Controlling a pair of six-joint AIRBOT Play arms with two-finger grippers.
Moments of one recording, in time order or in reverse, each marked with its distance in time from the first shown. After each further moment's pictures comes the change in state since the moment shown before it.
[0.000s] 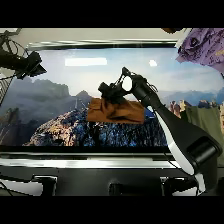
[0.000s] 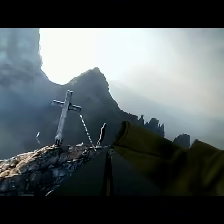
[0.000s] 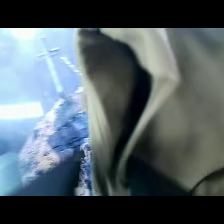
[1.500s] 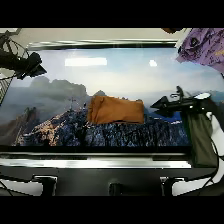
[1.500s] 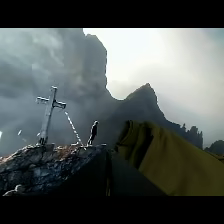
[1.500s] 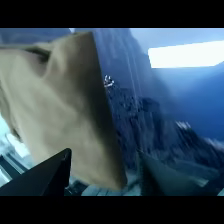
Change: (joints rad) left arm 0.002 -0.003 -0.003 0.001 -0.001 0.027; right arm -0.805 0.008 -0.486 0.507 0.321 -1.054
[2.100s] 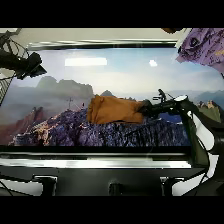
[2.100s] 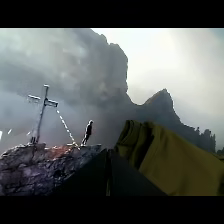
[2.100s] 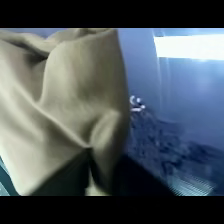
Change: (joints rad) left arm 0.000 -0.004 0.000 0.000 0.000 0.003; right arm 0.174 -0.073 -0.016 0.061 -0.122 -0.047
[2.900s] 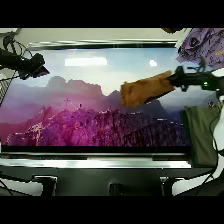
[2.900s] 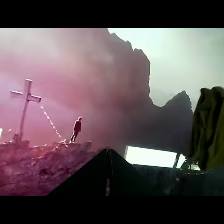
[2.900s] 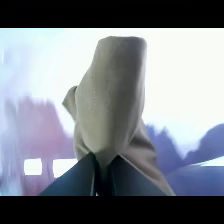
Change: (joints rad) left arm -0.022 -0.010 0.000 0.000 0.000 0.000; right arm -0.239 0.025 0.511 -0.117 0.013 0.352
